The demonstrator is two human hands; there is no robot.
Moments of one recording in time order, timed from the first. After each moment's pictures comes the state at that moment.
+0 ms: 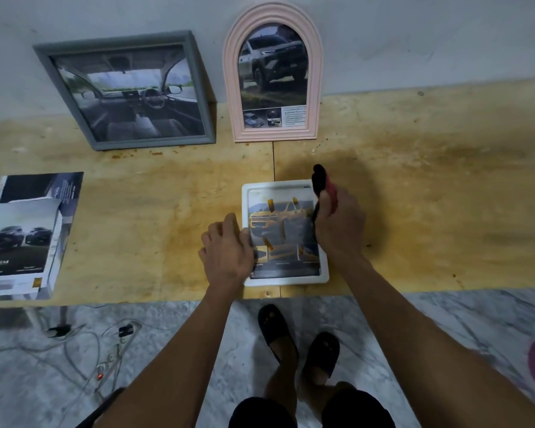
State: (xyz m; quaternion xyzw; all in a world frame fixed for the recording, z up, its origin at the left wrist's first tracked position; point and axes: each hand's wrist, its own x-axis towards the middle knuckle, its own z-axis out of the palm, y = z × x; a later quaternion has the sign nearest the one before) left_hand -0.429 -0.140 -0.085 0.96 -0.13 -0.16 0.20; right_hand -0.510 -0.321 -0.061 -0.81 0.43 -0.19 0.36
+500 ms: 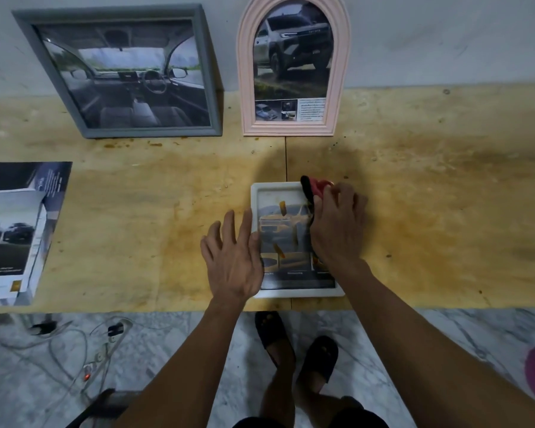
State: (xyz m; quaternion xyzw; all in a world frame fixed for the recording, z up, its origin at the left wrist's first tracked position) left_hand -0.425 -0.130 -0.119 0.96 -0.22 -0.10 0.15; right_hand -0.478 -0.308 -0.106 -0.91 0.38 -0.12 0.13
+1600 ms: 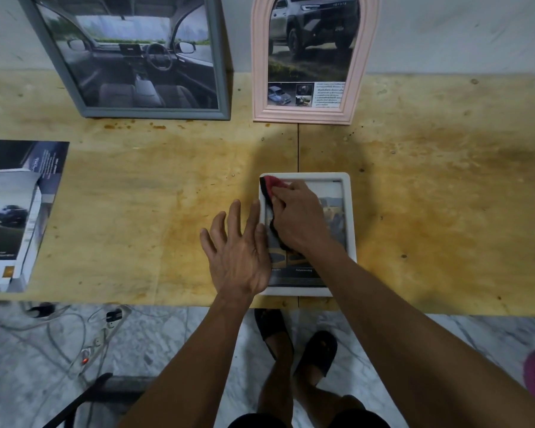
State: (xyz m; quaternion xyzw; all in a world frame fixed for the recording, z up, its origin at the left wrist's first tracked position) left_hand -0.425 -0.131 -0.126 0.96 -0.18 -0.12 0.15; right_hand -0.427 -0.267 -0.093 -0.91 0.25 -0.03 0.33
